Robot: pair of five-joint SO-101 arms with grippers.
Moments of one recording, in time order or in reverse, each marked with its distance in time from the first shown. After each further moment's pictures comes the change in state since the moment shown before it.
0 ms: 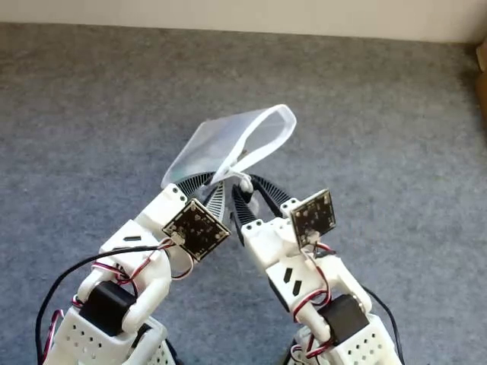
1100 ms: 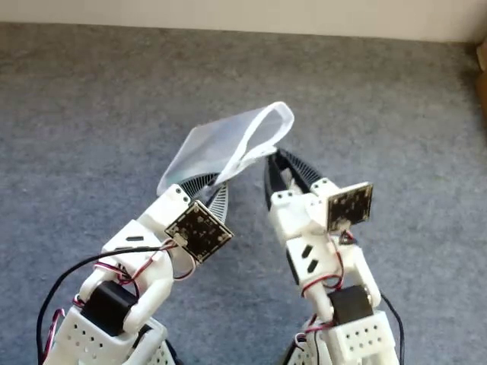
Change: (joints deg) left arm 0.0 0.1 0.0 -0.1 0.0; right arm 18.1 10.8 0.0 -16.8 0.0
